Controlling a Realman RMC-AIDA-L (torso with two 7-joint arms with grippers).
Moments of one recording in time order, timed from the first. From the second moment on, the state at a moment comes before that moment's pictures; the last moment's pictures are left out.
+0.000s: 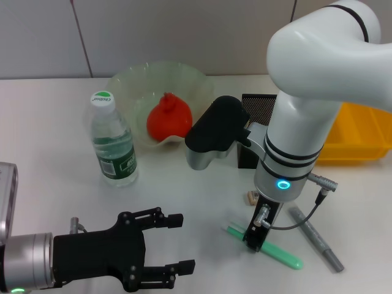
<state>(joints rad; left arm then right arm) -0.45 -2.06 0.84 0.39 1.87 1.68 -0.93 1.09 2.09 -1.90 -0.75 -2.39 -1.40 2.81</state>
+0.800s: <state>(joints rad) -0.45 -2.06 0.84 0.40 1.87 1.68 -0.93 0.88 2.08 -1.59 -1.02 -2.42 -1.45 2.66</state>
